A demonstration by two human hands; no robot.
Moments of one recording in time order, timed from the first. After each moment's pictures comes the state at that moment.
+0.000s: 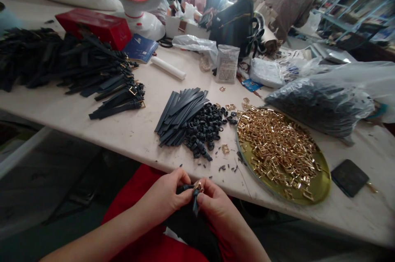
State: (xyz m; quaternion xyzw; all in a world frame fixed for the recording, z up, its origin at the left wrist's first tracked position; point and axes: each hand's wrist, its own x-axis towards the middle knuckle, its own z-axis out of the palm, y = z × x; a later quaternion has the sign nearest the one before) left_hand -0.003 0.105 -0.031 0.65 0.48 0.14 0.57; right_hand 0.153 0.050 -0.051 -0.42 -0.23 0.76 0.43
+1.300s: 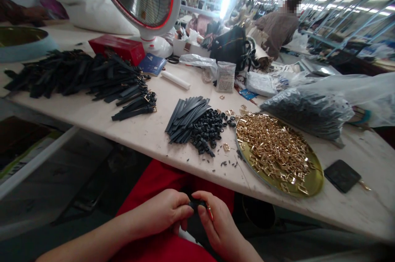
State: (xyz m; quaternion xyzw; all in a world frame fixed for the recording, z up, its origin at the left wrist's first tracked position) left_hand -0.037 0.062 -0.024 0.63 0.36 0.02 0.68; right_hand 0.144 -0.005 -0.042 -0.53 -0.77 0.25 0.26
